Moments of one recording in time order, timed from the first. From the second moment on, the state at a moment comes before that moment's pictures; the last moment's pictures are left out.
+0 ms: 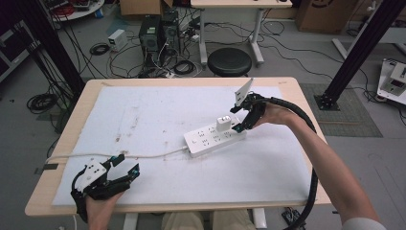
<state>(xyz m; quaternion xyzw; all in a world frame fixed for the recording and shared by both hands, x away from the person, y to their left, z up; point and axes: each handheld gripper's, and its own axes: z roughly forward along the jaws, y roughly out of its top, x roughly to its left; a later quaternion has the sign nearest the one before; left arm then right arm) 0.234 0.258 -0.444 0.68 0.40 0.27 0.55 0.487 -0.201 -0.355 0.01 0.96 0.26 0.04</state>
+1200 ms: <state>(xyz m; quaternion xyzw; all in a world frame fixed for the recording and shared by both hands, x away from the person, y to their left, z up) 0.241 0.262 -0.436 0.68 0.41 0.28 0.54 0.321 -0.289 -0.407 0.31 0.78 0.50 0.21</state>
